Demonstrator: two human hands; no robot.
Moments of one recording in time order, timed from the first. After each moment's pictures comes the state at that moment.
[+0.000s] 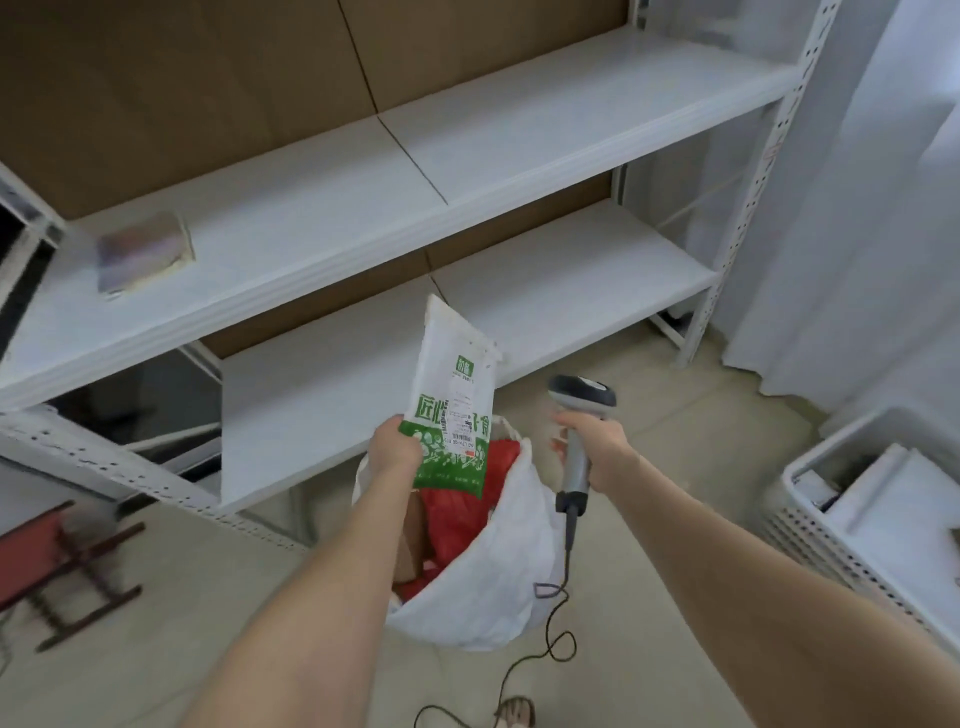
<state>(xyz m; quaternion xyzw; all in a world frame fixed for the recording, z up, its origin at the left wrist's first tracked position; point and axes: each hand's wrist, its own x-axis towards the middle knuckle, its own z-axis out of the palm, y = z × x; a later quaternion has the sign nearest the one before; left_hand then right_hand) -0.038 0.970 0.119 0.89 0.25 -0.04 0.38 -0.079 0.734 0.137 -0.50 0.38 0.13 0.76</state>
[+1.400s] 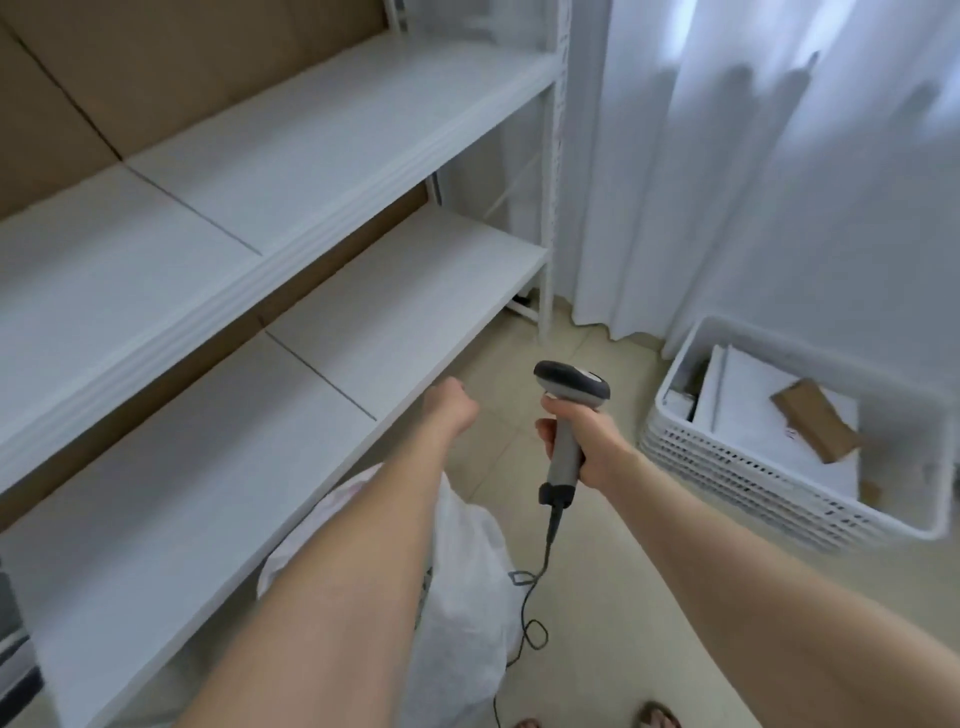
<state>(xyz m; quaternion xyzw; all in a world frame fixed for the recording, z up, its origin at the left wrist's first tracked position) 0.055 0.806 0.123 0.94 -0.09 -0.27 0.21 -0.085 0.693 0.134 -0.39 0.44 -0.04 0.81</state>
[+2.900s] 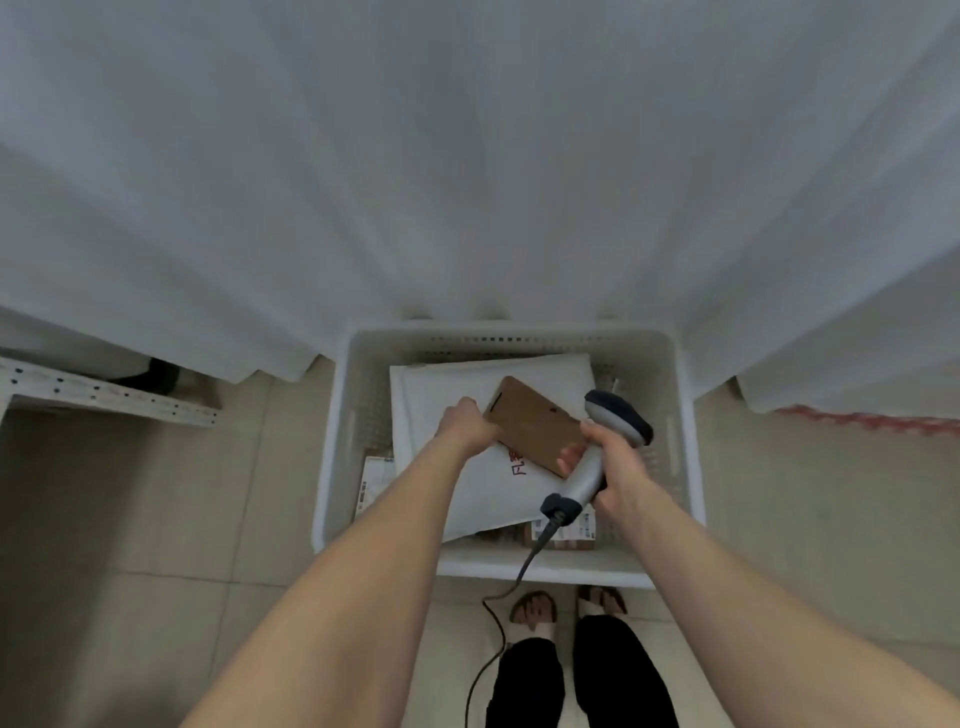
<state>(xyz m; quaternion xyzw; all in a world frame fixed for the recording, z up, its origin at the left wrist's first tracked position) -0.109 0.014 -0.206 0.83 -0.29 -0.48 0.03 -0.285 -0.007 -0.199 -0.02 0.67 -0.21 0.71</state>
